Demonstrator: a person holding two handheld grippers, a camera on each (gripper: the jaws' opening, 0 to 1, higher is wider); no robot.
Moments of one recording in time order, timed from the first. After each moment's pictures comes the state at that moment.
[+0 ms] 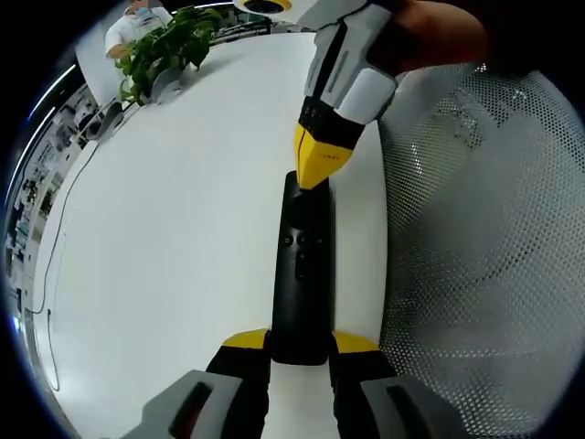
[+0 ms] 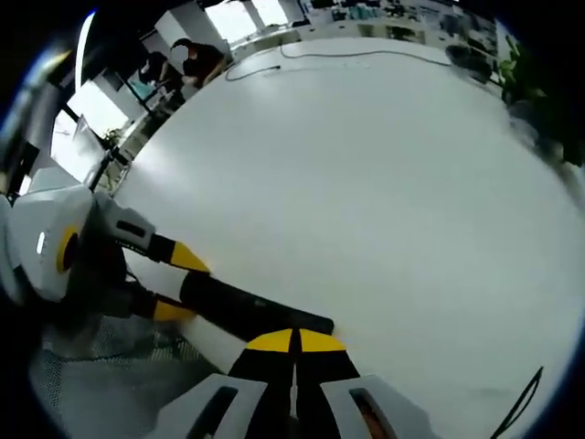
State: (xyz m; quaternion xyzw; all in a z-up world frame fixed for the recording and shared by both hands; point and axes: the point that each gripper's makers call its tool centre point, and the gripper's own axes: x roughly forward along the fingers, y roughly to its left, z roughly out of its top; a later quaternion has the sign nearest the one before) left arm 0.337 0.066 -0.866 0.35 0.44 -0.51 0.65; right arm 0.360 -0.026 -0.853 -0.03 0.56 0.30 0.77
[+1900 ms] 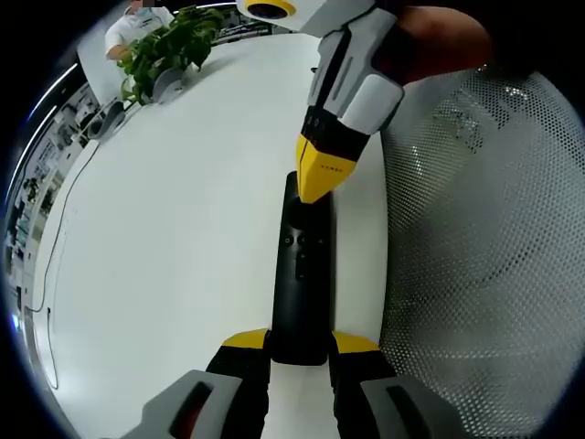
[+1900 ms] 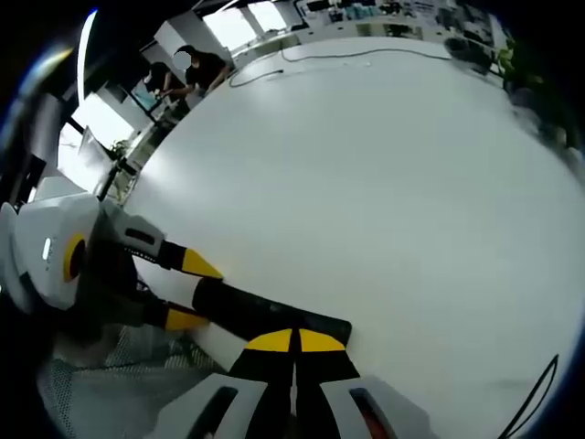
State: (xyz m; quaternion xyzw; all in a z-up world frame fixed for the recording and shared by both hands) left arm 0.337 0.066 -0.866 0.35 0.44 -0.51 0.65; right arm 0.357 -0.016 -0.853 0.03 0.55 0.31 0.77
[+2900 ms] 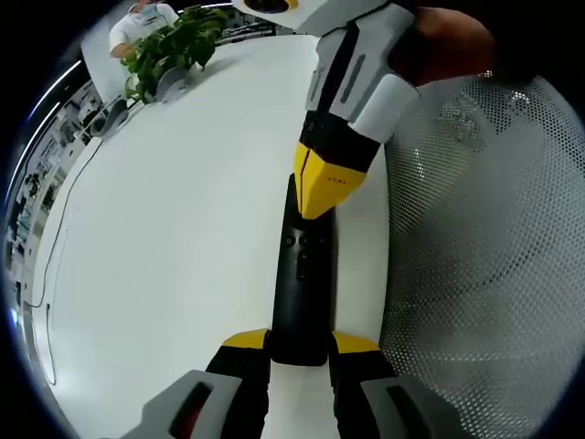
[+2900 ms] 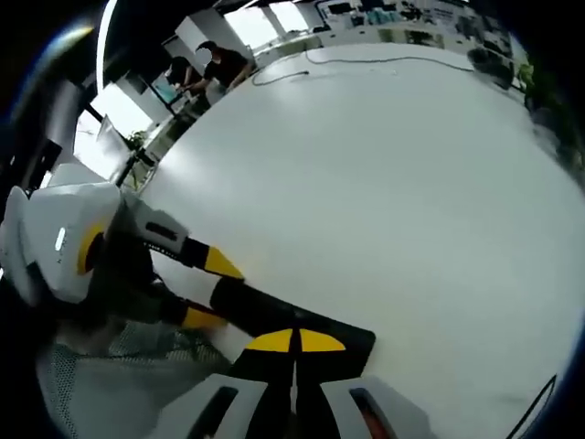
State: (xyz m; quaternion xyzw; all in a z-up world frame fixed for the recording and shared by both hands) left arm 0.337 0.065 -0.866 0.34 0.44 -0.51 0.66; right arm 0.352 0.002 -0.850 0.00 0.54 0.36 0.76
